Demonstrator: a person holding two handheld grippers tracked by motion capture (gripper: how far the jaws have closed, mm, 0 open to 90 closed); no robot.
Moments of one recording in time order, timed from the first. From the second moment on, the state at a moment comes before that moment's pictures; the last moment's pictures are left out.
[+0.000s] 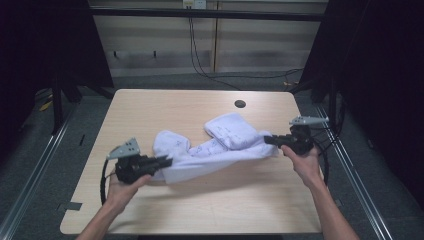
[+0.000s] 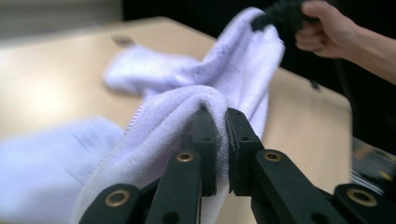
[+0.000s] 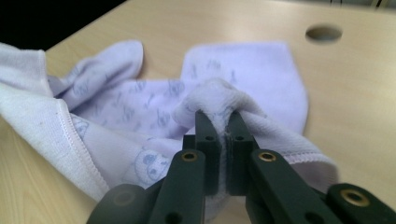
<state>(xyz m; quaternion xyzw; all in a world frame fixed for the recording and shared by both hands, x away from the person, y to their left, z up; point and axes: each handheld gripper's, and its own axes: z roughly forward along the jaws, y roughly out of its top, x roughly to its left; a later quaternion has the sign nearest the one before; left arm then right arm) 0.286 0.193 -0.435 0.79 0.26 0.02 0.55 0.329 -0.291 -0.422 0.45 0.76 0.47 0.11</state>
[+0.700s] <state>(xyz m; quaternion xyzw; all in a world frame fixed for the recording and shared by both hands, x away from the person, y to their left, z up) 0.315 0.211 -0.469 0.81 0.32 0.02 0.49 0.262 -0.285 -0.444 0.44 0.76 0.47 0.10</state>
